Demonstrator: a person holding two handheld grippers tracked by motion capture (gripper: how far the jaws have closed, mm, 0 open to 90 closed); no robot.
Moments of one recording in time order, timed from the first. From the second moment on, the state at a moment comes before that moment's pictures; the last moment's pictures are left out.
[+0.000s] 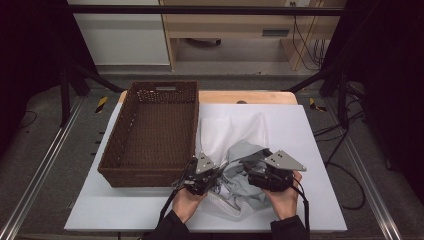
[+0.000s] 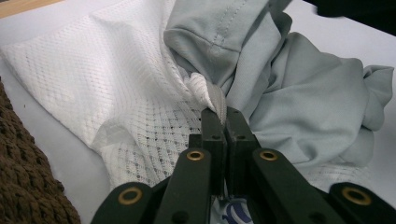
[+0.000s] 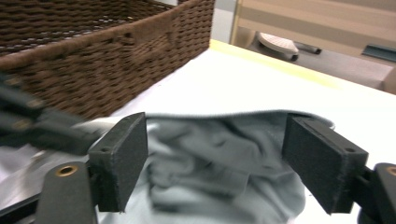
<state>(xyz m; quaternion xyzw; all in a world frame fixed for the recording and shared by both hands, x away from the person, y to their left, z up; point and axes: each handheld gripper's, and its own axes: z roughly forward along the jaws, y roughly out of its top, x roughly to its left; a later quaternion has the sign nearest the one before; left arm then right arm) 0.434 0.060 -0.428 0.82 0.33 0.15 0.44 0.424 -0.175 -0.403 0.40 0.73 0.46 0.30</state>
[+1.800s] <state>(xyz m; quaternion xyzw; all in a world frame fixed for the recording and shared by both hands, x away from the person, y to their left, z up) 0.431 0.062 -0.420 0.82 0.33 0.16 0.44 0.399 -0.182 -0.409 0.38 0.75 0.47 0.27</state>
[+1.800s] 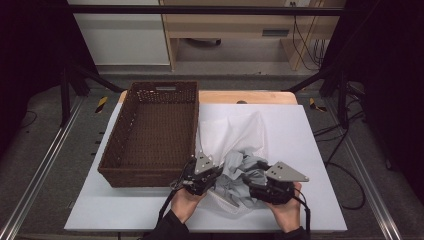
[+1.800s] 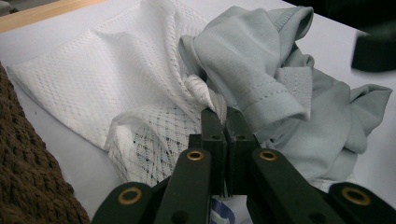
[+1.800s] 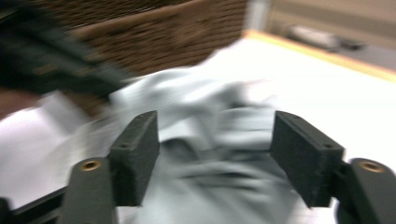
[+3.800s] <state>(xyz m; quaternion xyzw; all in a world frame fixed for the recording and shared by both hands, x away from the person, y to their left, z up) 0.432 0.062 -0.424 0.83 0.33 0.17 0.43 0.466 -0.162 -0.449 0.39 0.79 0.46 0.13</state>
